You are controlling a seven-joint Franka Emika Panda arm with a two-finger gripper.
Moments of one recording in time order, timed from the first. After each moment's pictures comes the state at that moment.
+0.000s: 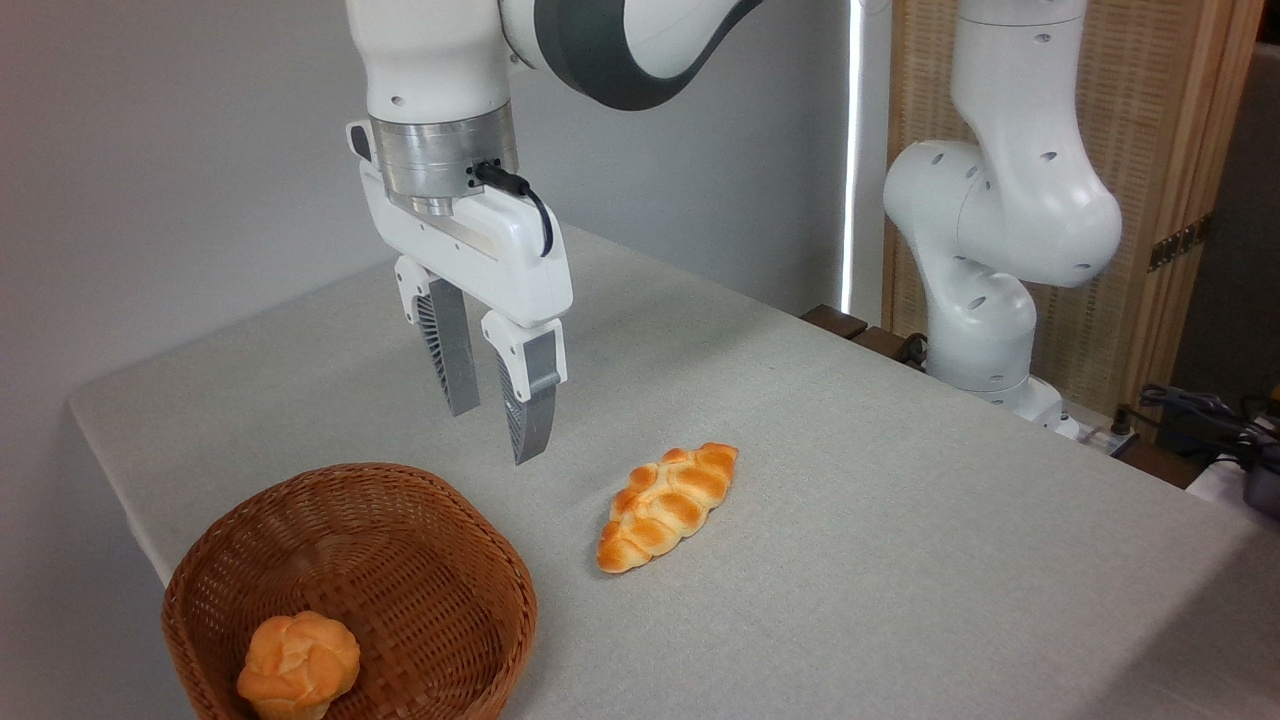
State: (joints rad) arm -0.07 -0.03 -0.02 -1.84 -0.04 1.88 0.67
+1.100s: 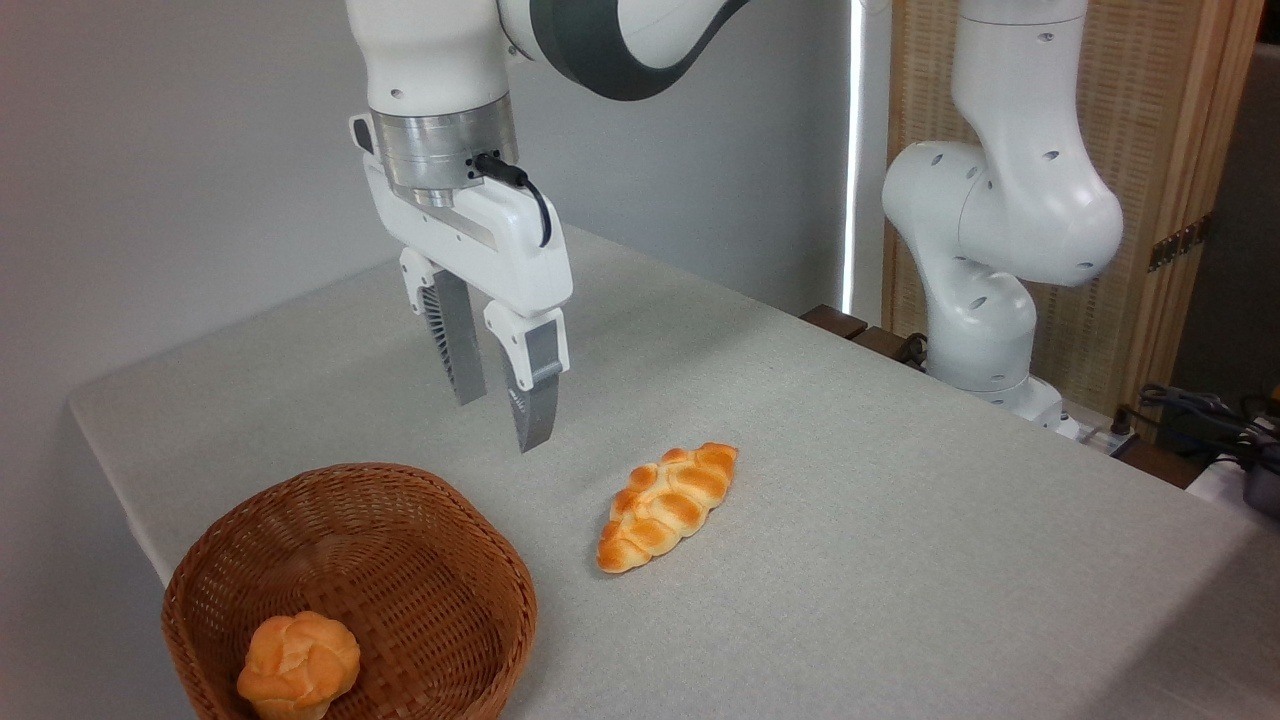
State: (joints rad) arm -0.06 -0.05 -0.05 -1.84 -0.04 1.84 0.67
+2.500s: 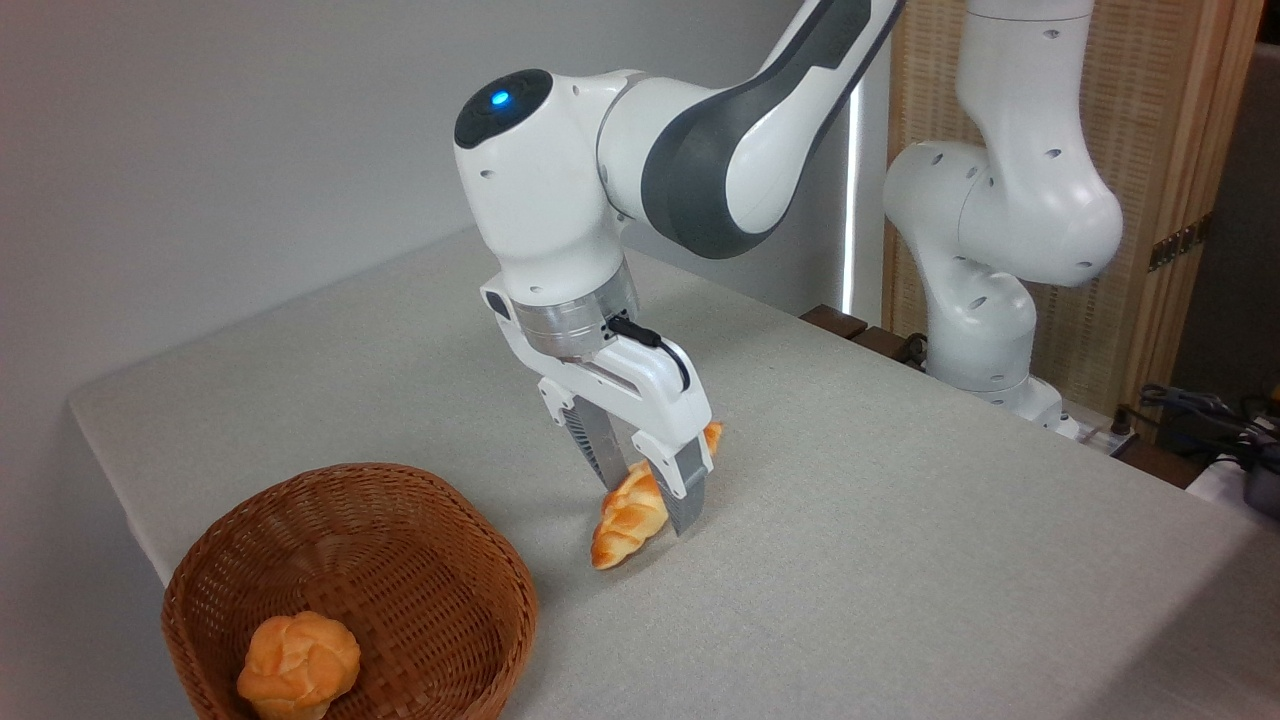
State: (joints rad) arm -0.06 -0.09 0.03 -2.17 -0.02 1.92 0.69
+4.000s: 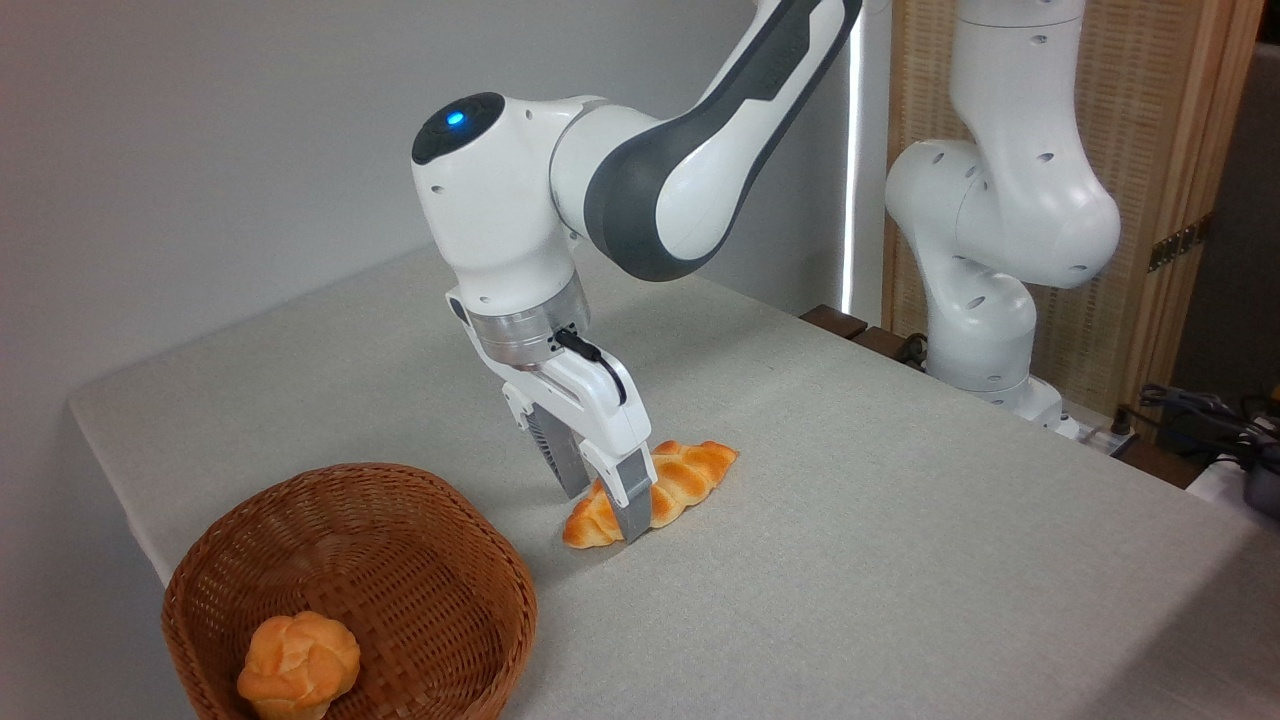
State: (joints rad) arm -0.12 -0.02 0.00 -2.15 -0.02 1.99 0.68
